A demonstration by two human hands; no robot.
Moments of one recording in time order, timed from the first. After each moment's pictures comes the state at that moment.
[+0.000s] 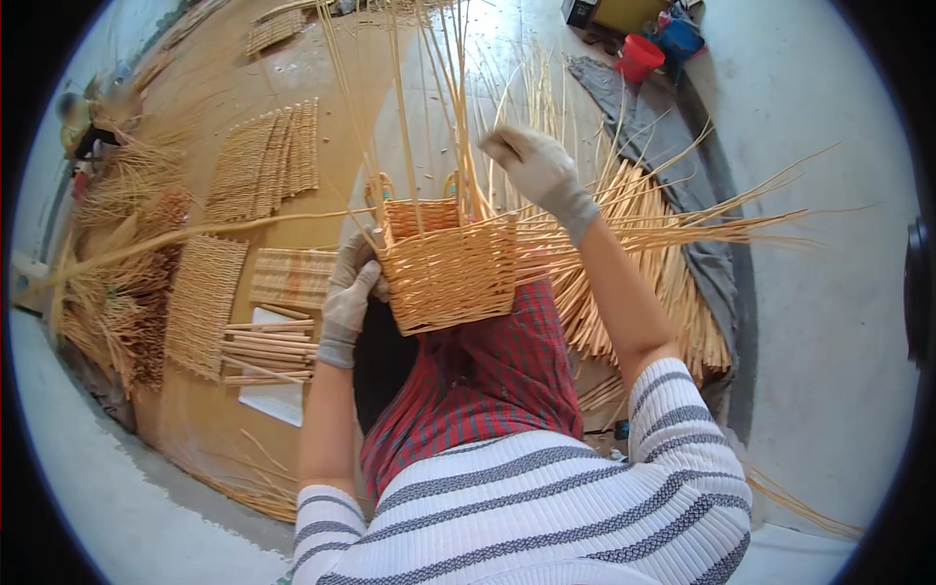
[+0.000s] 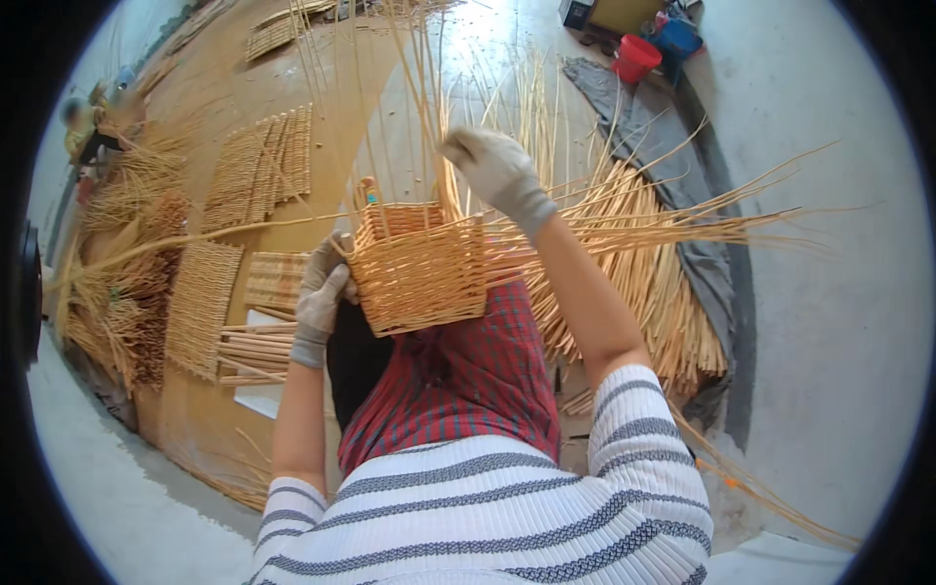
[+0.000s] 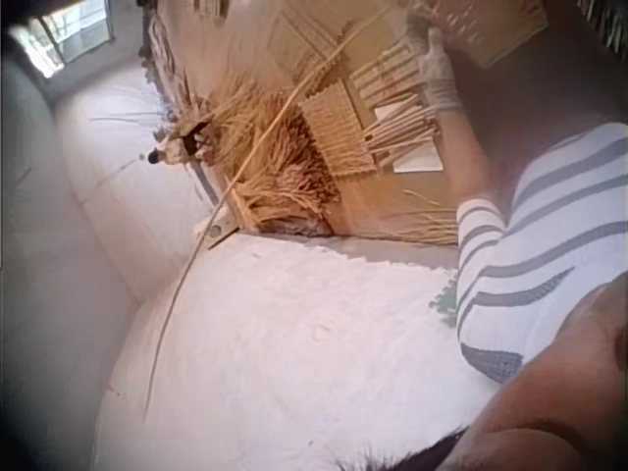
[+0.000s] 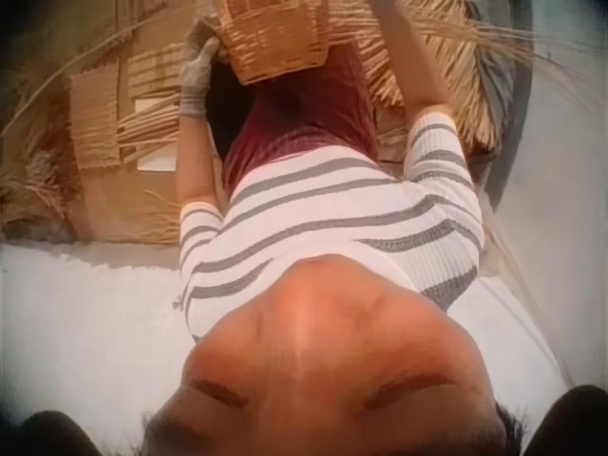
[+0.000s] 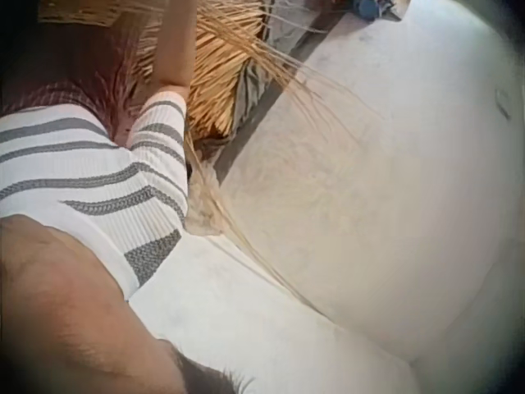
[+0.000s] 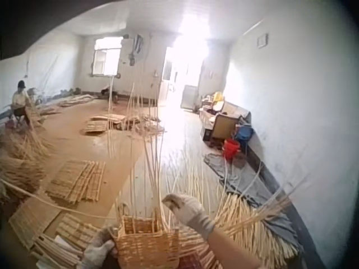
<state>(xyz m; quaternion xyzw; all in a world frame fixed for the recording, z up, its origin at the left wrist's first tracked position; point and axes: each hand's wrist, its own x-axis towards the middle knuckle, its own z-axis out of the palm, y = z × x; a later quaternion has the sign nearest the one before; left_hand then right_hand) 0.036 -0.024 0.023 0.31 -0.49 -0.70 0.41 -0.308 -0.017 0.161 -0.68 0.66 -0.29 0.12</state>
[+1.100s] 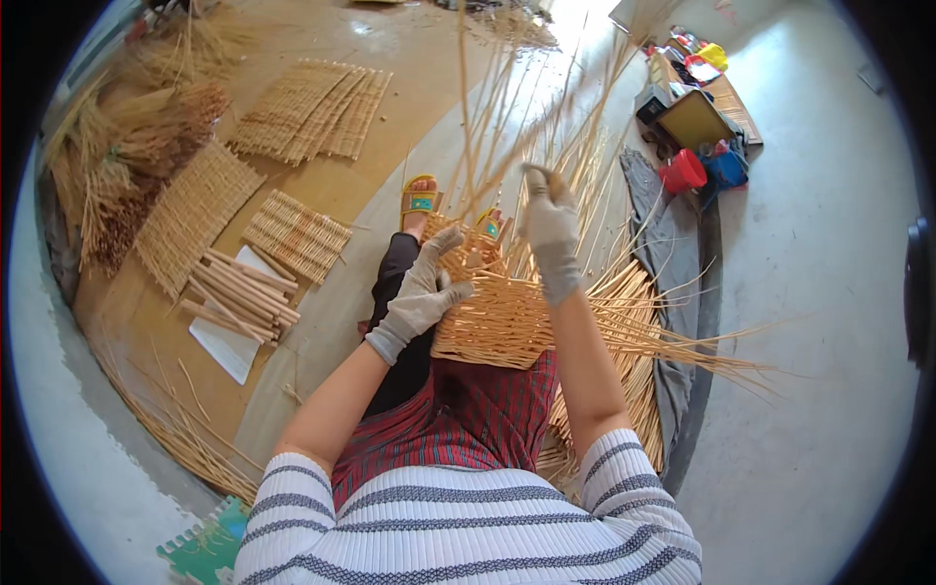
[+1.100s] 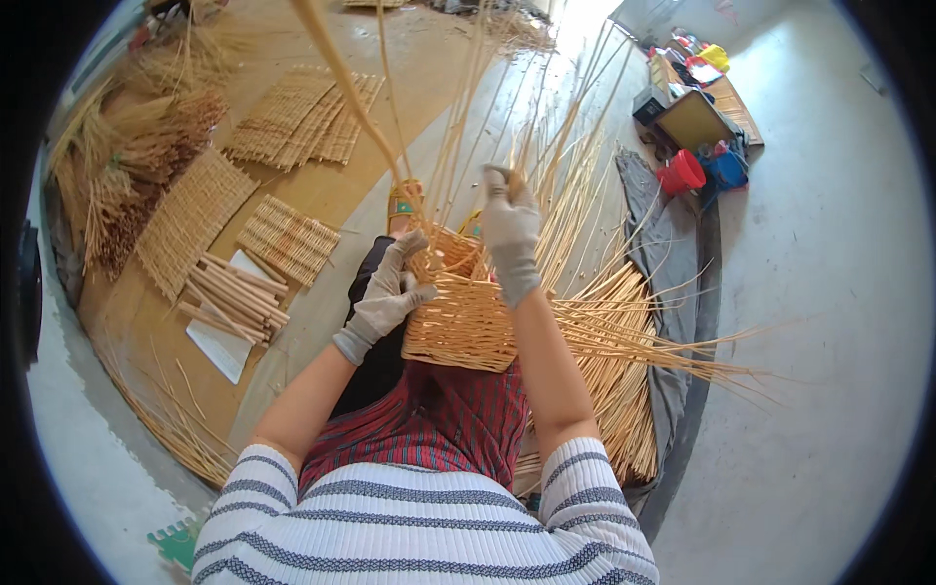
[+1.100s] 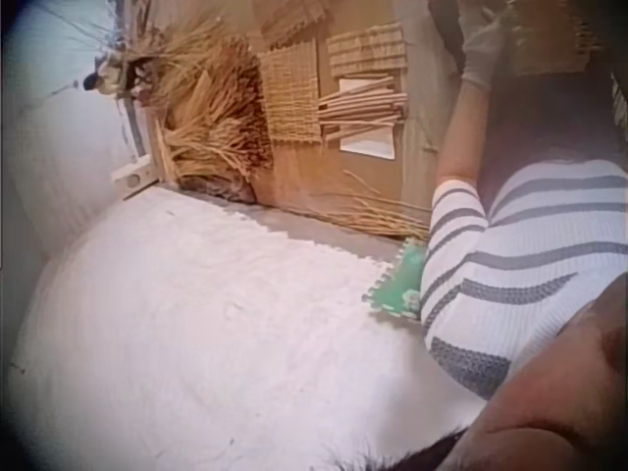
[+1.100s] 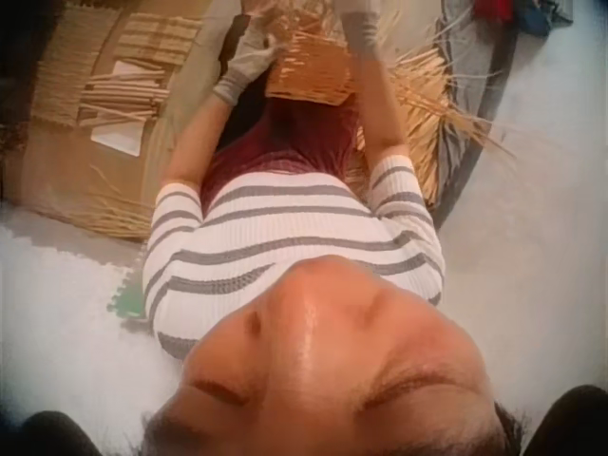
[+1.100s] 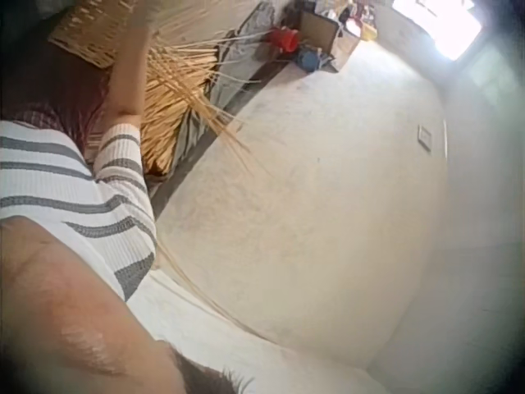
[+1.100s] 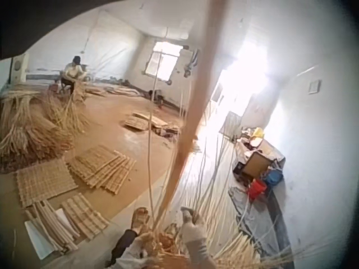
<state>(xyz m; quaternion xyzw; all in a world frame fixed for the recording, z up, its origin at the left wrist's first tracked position) -0.011 -0.016 0.008 0.31 -0.54 -0.63 0.47 -0.204 -0.069 0.143 -0.48 0.68 -0.46 0.31</state>
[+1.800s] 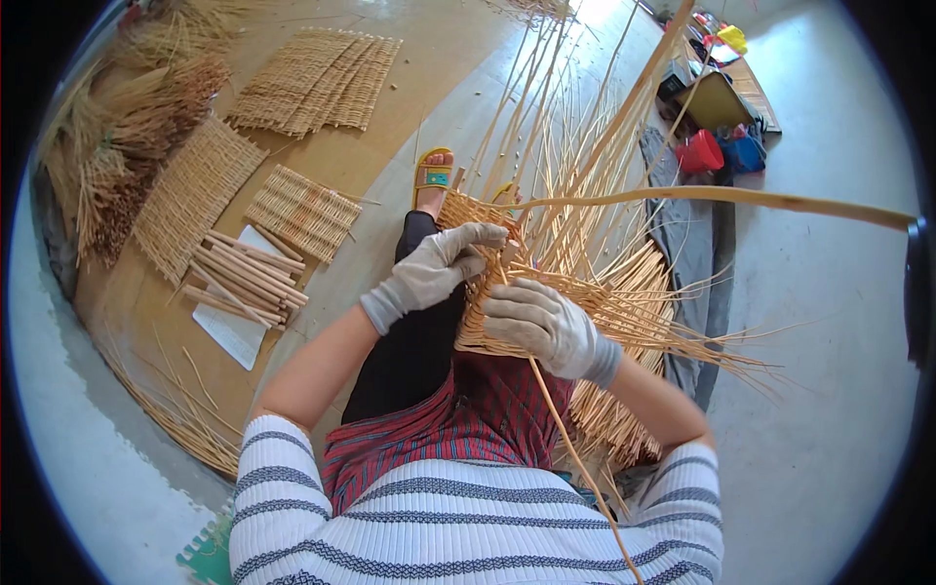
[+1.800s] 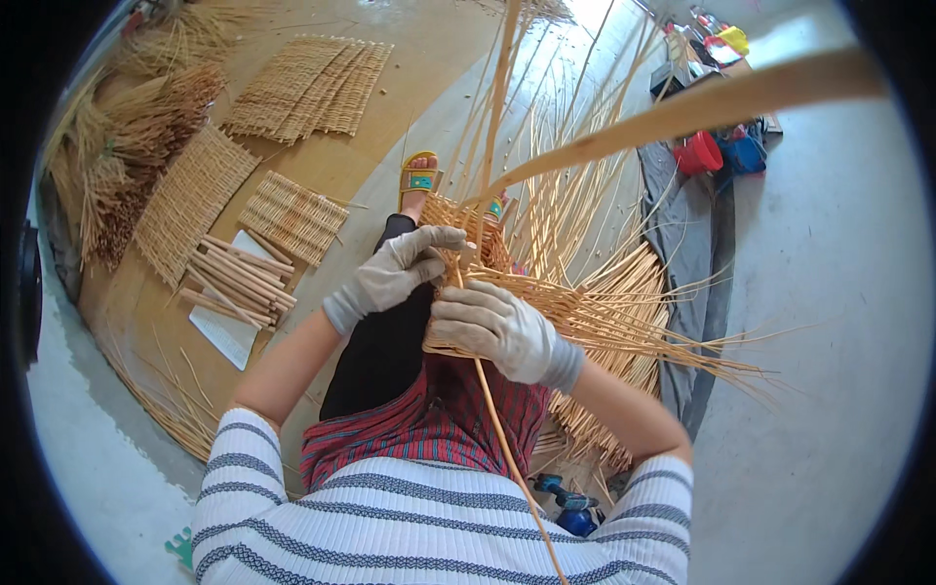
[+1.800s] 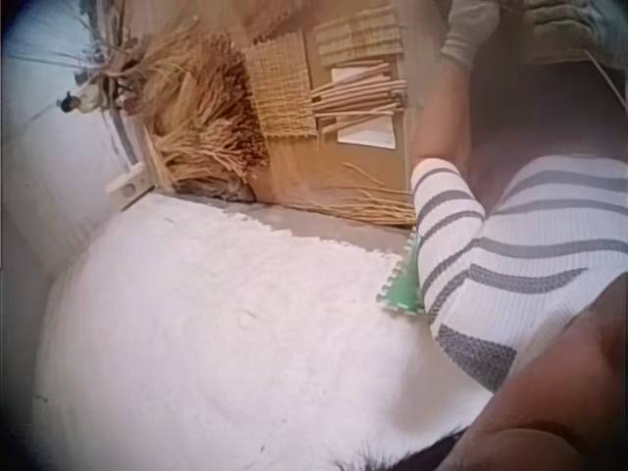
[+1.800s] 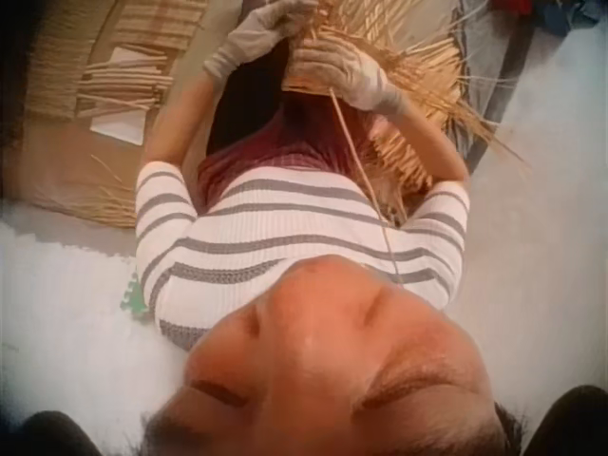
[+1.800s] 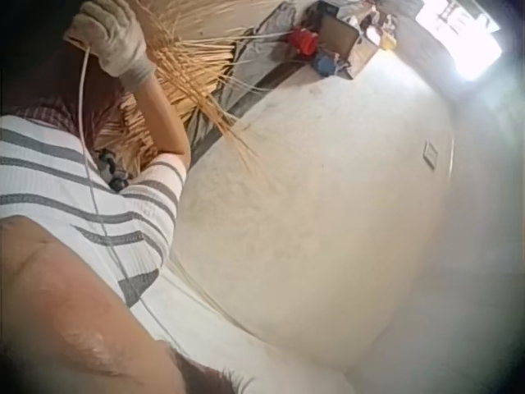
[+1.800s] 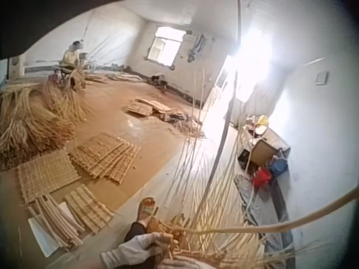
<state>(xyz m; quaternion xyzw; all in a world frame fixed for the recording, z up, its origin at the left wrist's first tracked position) 0.018 -0.053 0.031 0.21 -0.62 -0.67 0.36 -0.205 0.032 0.146 -0.95 0.24 -0.16 0.11</state>
